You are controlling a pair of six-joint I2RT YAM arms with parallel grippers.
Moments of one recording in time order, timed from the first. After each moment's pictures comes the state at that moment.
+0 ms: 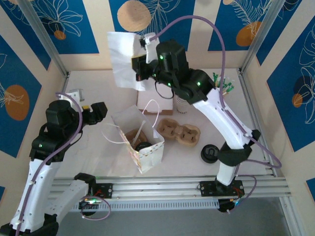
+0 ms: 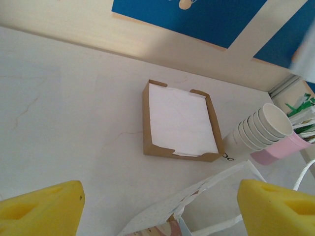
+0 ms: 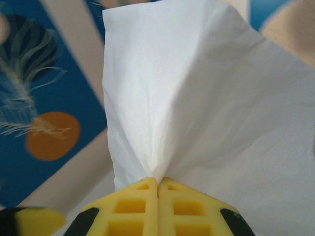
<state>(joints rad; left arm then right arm) -0.25 0.77 1.16 -0.80 0.08 -0.41 0.93 1.76 2.33 -0.78 0.12 0.27</state>
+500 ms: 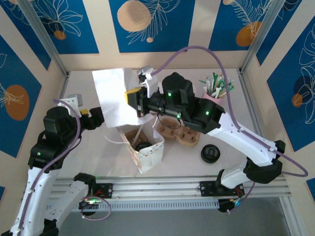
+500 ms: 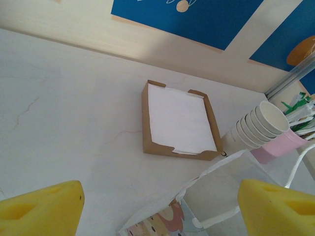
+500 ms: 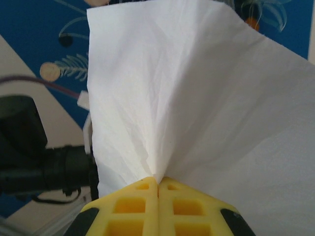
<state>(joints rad) -0.25 0.70 1.10 -0.80 0.08 -0.41 1.10 1.43 1.75 -0.52 -0.01 0.39</state>
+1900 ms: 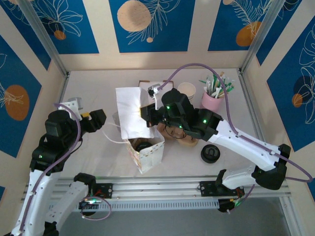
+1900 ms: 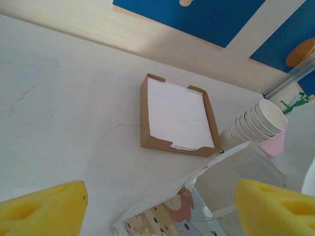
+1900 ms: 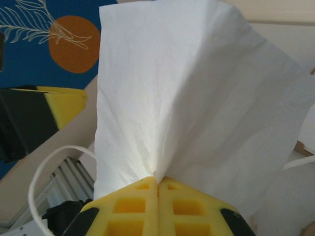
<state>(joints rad) -0.25 0.66 1.04 -0.78 0.09 -0.46 1.05 1.31 1.45 -0.56 0.08 0.52</state>
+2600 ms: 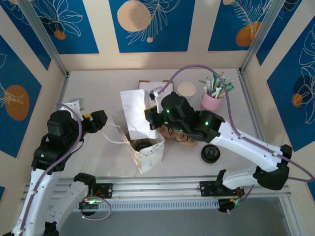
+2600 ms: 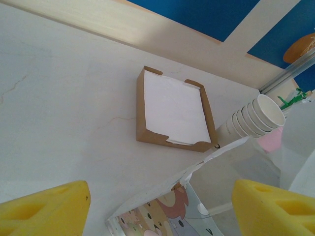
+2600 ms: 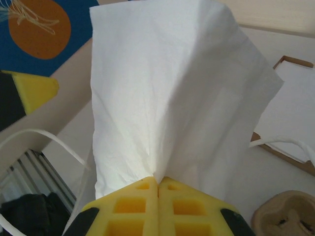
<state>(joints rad) -0.25 0.66 1.01 -0.78 0.11 -0.48 1.08 1.30 1.45 -0.66 0.20 0.44</state>
